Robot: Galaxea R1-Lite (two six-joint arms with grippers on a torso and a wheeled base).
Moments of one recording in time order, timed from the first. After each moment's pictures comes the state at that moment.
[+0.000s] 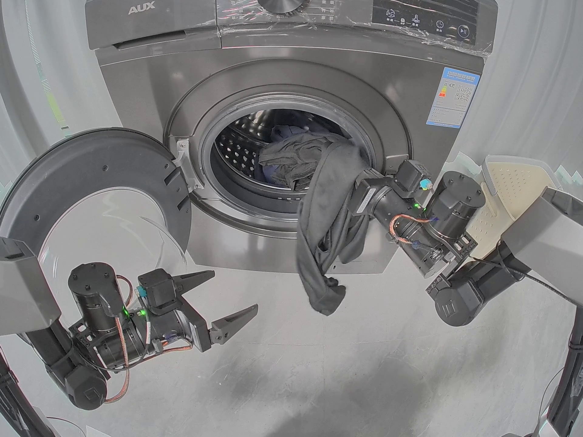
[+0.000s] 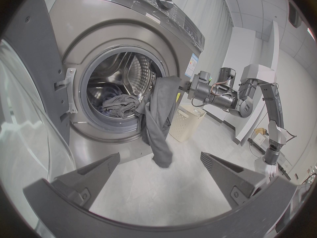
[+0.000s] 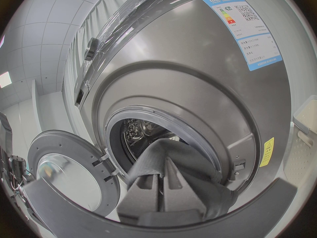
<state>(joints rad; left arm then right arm) -0.42 1.90 -0.23 -1.55 -0.35 0.00 0.57 2.12 -1.00 -1.44 -0.09 0.19</state>
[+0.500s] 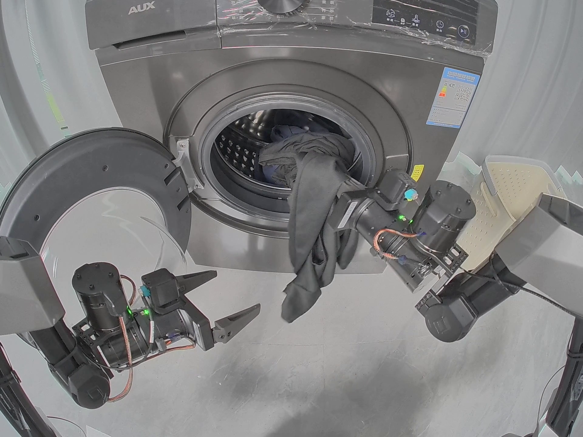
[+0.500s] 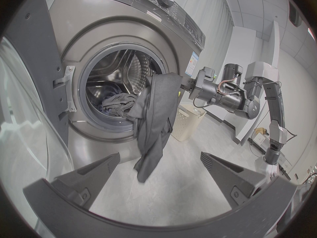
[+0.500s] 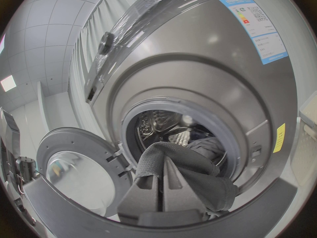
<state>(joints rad) -0.43 1.92 -0.24 -1.55 -0.35 0.00 0.64 2.12 -0.98 -1.45 -0.09 0.20</state>
